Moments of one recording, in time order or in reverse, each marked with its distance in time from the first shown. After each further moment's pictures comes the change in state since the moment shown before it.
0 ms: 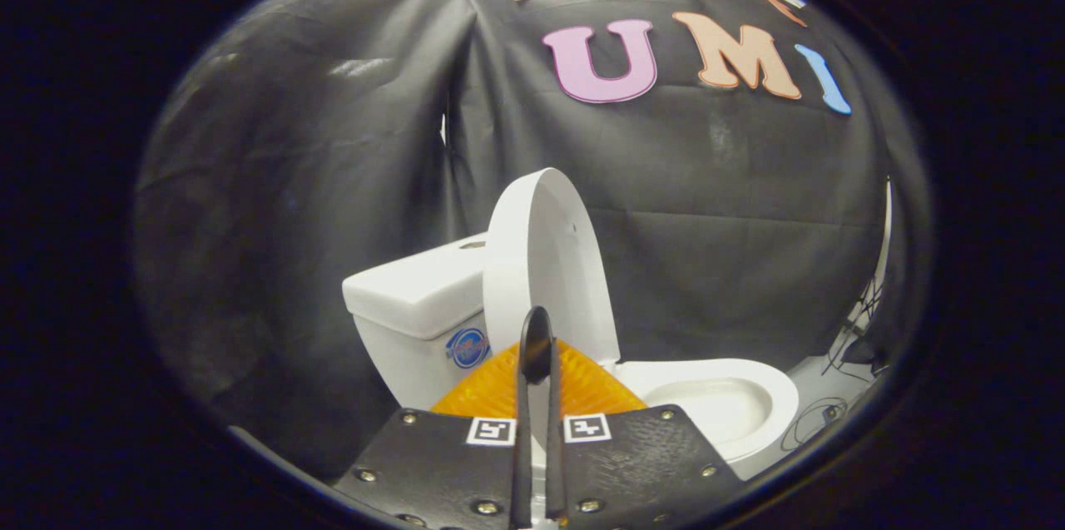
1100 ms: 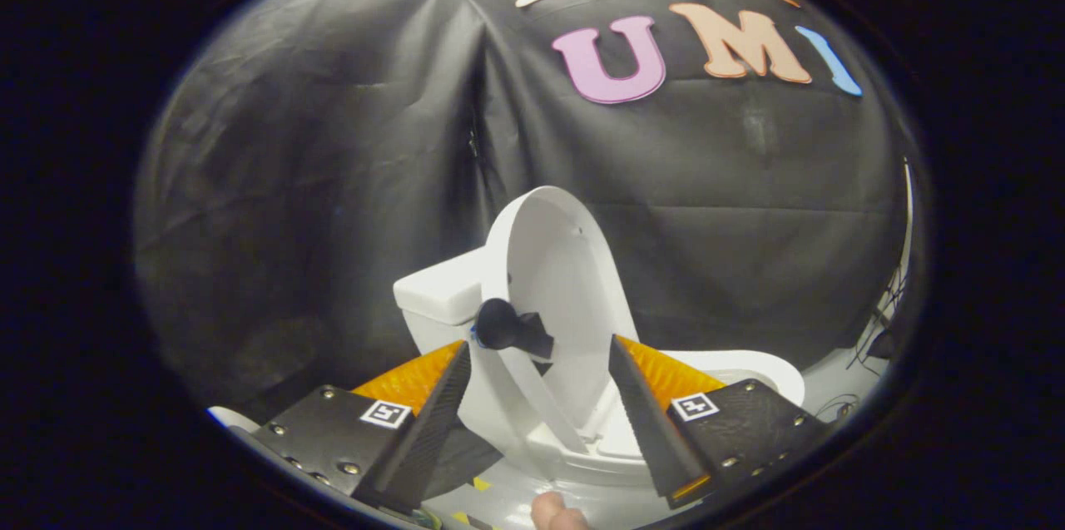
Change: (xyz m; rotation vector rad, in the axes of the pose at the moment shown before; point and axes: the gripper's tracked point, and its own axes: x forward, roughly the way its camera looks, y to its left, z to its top) arm -0.066 -0.046 0.030 0.094 0.005 0.154
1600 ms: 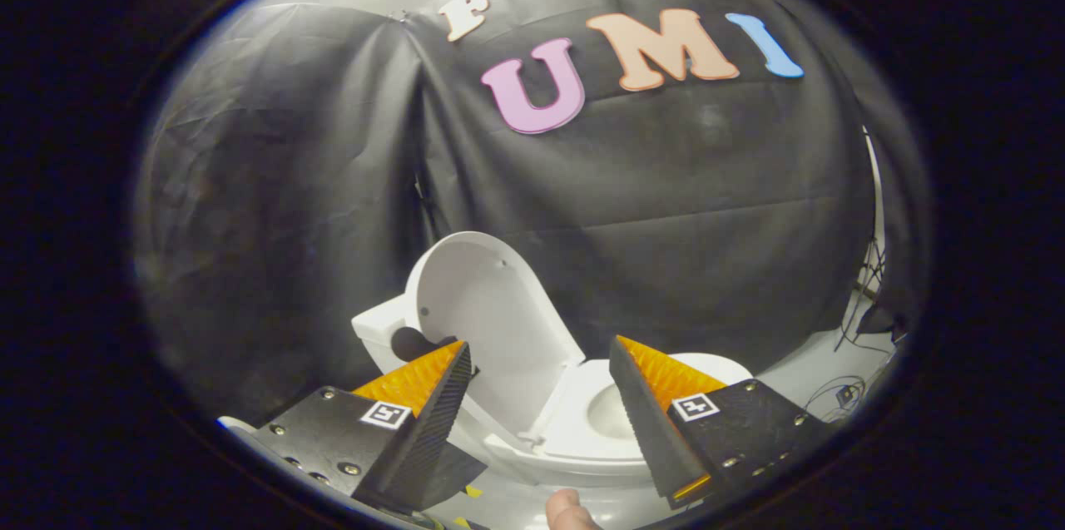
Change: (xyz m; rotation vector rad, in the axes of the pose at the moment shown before) arm -0.055 -0.119 0.024 0.092 -0.034 -0.118
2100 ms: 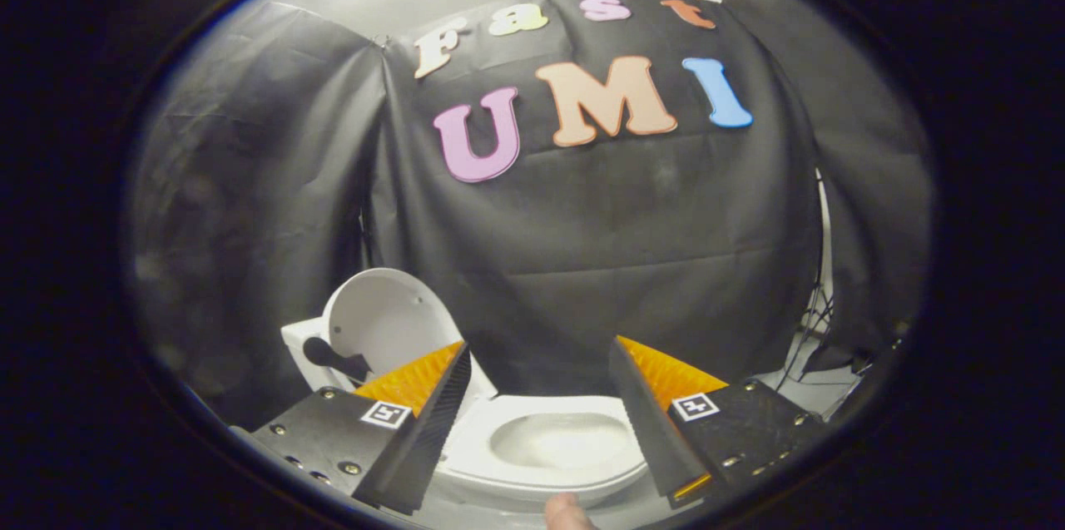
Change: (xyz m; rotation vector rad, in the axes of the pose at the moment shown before) arm -0.039 -0.100 0.052 -0.089 -0.264 -0.155
